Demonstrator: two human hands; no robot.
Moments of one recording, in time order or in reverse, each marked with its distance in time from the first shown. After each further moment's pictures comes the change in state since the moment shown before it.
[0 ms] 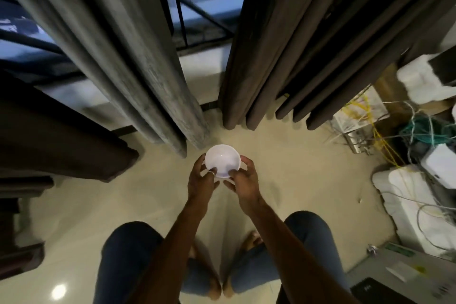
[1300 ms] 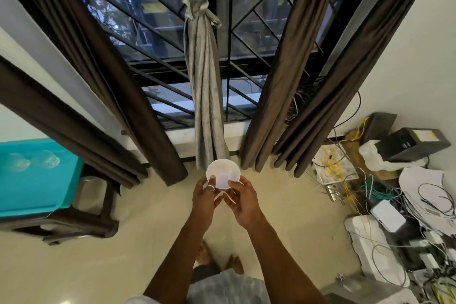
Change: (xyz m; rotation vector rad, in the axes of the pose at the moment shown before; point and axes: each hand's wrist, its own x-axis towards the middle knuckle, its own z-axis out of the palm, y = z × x) left_hand -0.383 0.217 -0.066 -0.314 0.079 0.119; right_hand -0.387 -0.221 0.040 0.198 -0.257 0.108
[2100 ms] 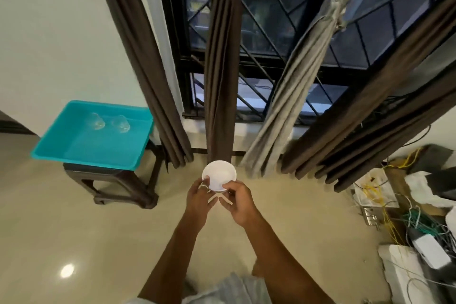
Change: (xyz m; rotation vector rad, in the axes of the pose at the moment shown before) left_hand -0.042 0.047 -0.256 -0.224 0.116 -0.020; right_hand -0.048 0.178 0.171 -0.295 -0.099 0.149
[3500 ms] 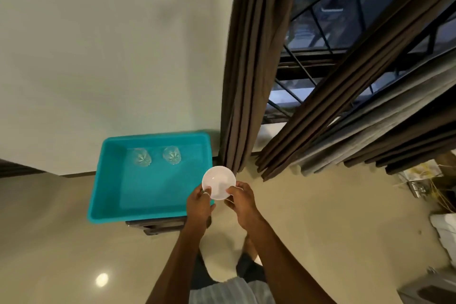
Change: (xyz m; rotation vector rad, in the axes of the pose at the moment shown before) left_hand 0.248 0.237 -0.247 0.469 0.135 -0.072; right_hand 0.173 0.060 0.378 -0.169 0.370 0.025
